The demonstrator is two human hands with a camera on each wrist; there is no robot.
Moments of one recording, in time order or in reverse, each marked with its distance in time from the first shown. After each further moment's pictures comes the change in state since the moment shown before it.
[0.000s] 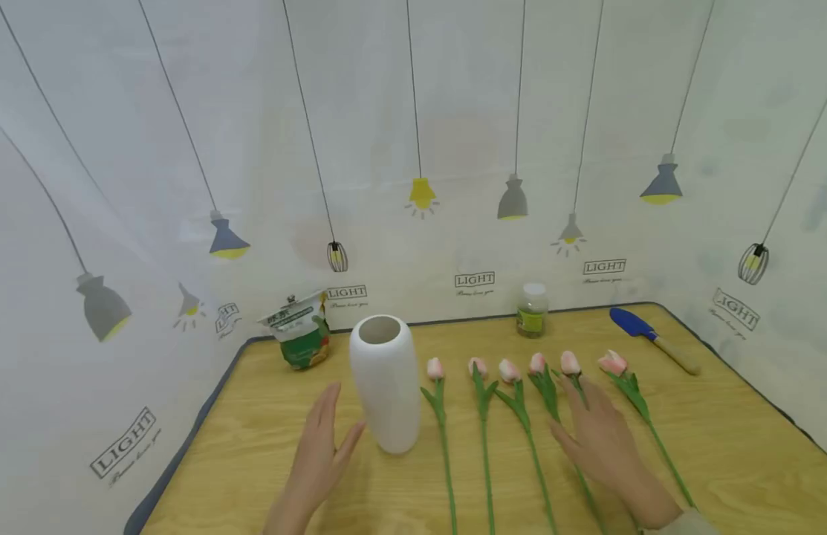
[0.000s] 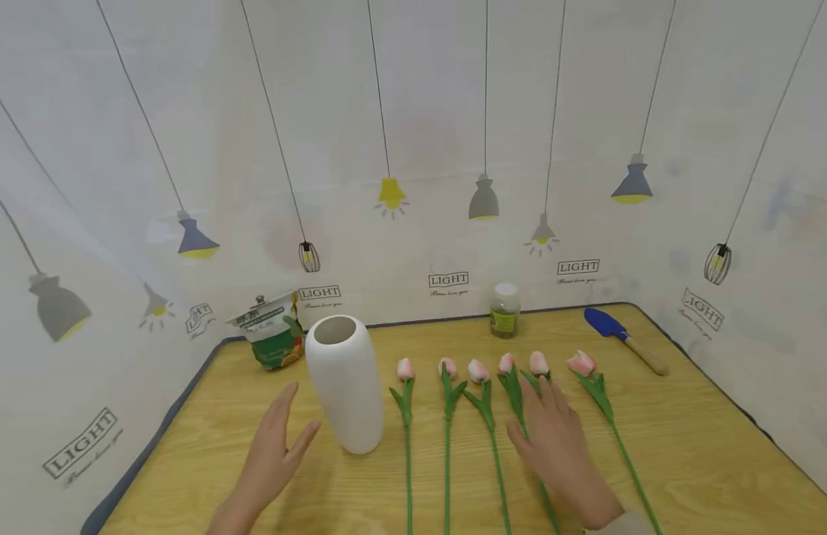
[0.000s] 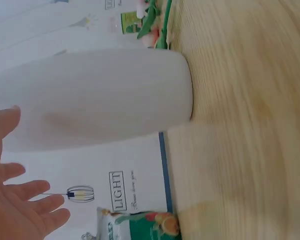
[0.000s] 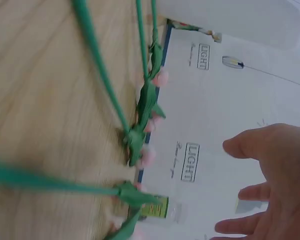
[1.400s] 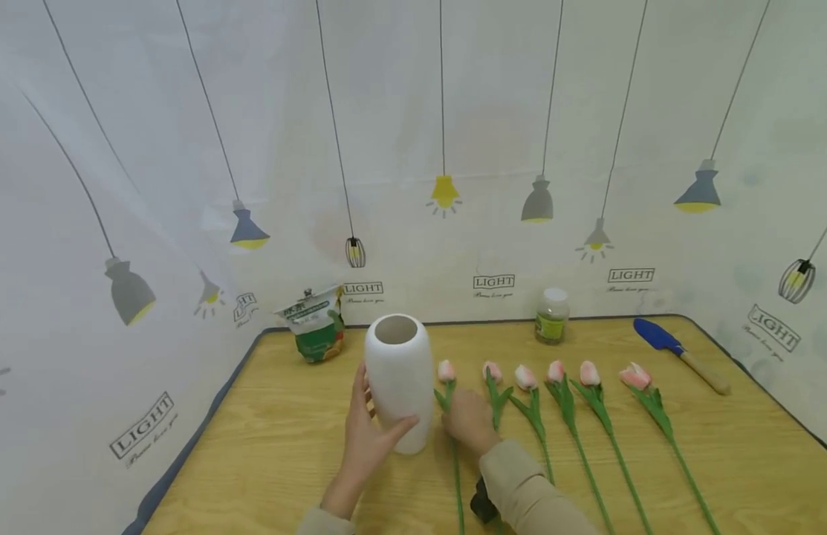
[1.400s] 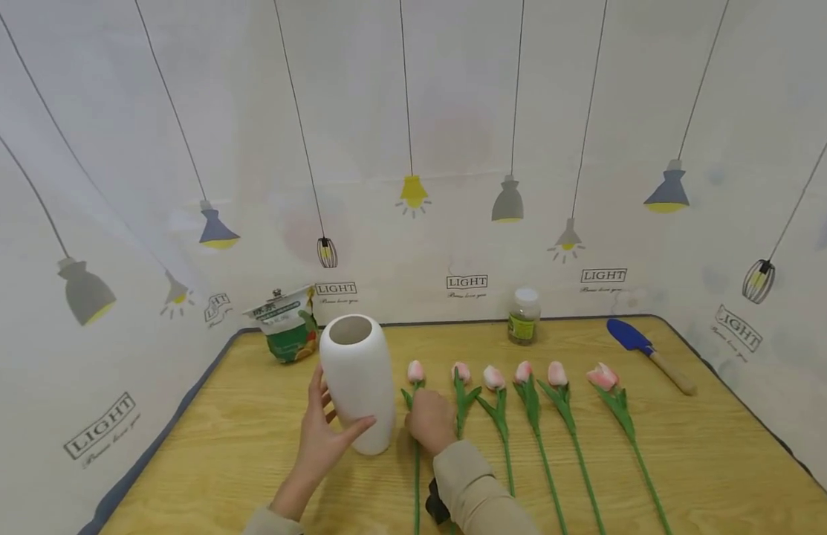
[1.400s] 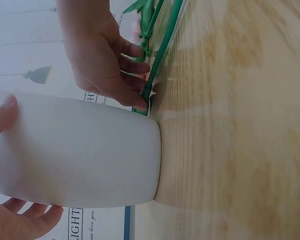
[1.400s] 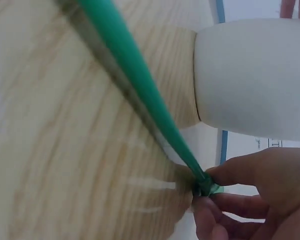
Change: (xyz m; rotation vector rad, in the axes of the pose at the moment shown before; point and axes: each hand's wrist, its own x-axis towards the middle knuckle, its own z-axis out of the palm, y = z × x) left_hand 0.023 0.010 0.052 -0.549 0.191 -0.123; right_hand 0.089 -0.124 0.129 0.195 -0.429 0.239
